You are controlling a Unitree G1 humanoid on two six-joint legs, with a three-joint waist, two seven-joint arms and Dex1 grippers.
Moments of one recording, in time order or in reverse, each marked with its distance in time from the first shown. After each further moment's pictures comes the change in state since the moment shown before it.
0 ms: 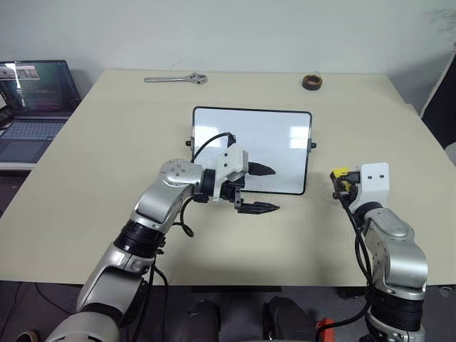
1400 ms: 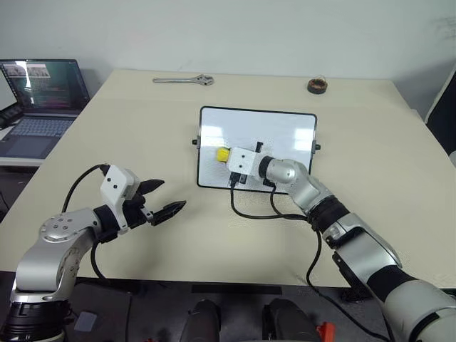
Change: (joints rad) left arm 0.644 0.341 0.561 -0.359 -0.175 0.248 0.345; right arm -0.705 -0.050 0.738 1.120 -0.248 -1.063 0.265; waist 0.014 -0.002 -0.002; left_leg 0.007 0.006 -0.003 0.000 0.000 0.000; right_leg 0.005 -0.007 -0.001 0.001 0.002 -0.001
